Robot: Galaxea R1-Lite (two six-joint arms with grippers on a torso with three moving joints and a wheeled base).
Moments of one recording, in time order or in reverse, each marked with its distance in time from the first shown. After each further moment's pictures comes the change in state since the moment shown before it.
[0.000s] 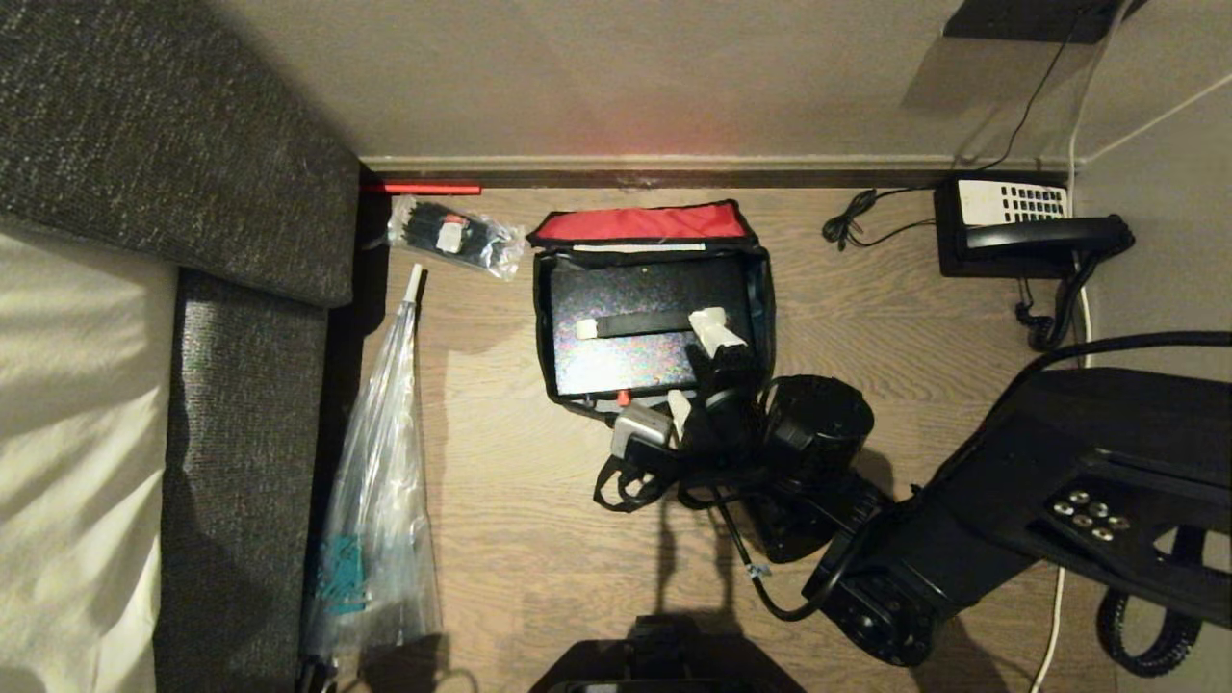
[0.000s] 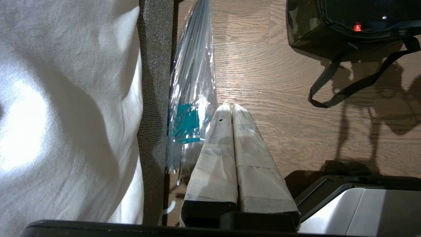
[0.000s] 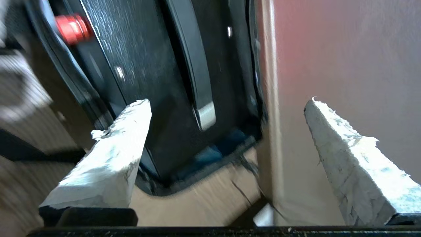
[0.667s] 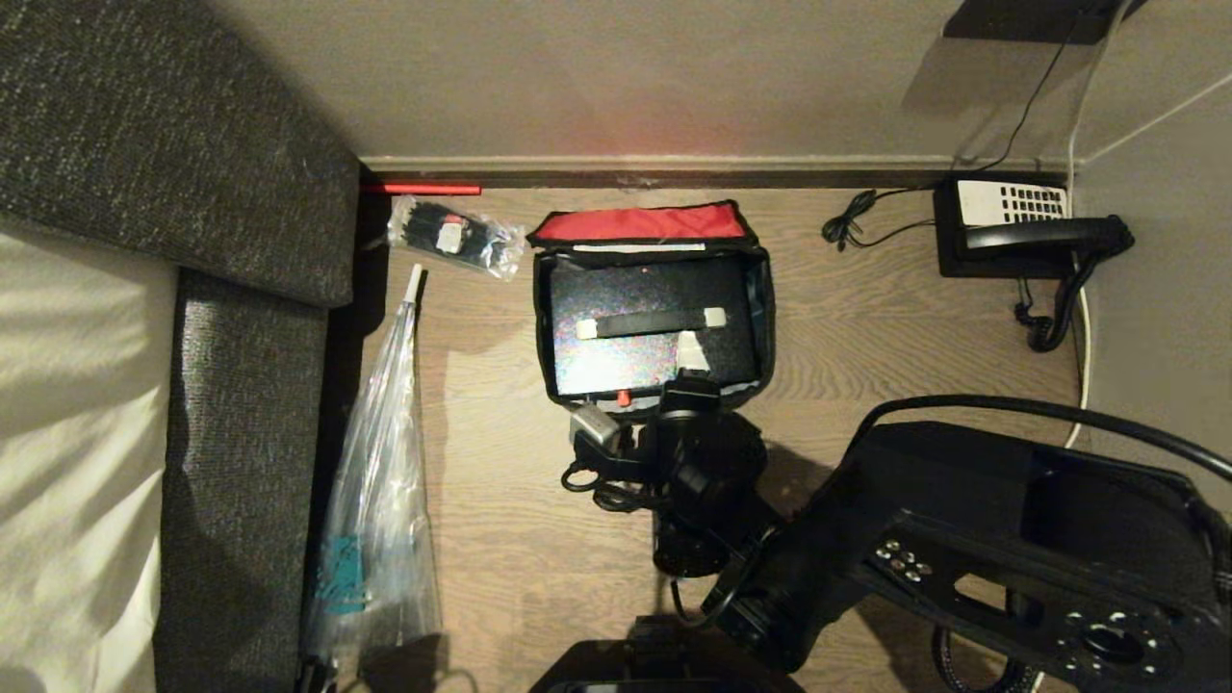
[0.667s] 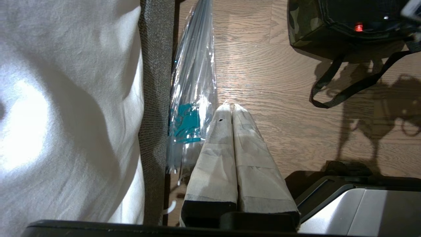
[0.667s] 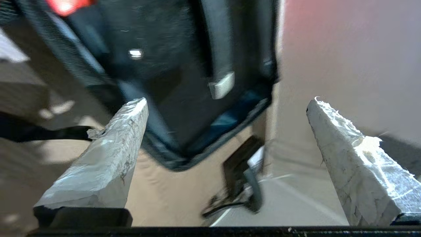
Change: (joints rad) left arm 0.000 0.000 0.000 0.000 0.000 0.000; right arm 0.078 0.231 -0.267 -0.053 -0.404 -0.087
